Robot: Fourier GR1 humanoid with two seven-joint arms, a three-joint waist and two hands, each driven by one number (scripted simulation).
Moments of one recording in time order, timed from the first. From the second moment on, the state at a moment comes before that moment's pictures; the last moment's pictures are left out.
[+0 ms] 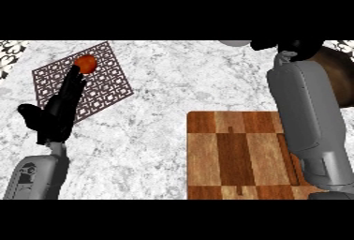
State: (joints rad) left arm -0.26 0.18 0.09 -1.44 0.00 0.06 0.06; right arm -0.95 -0.15 -0.21 -1.00 1.18 -0.32 0.79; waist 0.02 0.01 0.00
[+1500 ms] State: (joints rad) left arm -0.29 0.16 0.07 -1.47 0.00 0.05 0.09; right arm -0.86 -0.63 -0.64 -0.25 0.85 -0.52 0.10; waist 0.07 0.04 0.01
